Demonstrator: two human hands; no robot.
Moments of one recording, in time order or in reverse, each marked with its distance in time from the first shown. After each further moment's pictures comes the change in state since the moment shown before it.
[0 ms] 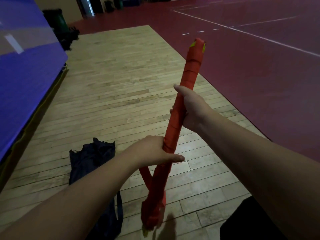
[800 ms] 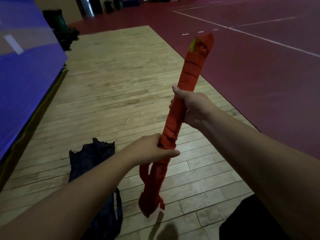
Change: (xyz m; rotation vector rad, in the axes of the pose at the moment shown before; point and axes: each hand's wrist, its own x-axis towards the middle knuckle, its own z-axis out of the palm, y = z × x) left_hand 0.000 -0.009 -0.003 -0.151 0.008 -0.011; right_hand 0.004 -0.005 -0.006 0.024 -0.021 -0.021
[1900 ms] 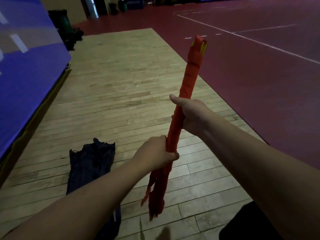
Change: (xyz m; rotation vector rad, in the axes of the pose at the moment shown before) left_hand 0.020 -0.002 0.027 0.080 0.226 -0.007; right_hand -0.005 0.005 0.006 -0.166 -0.012 0.020
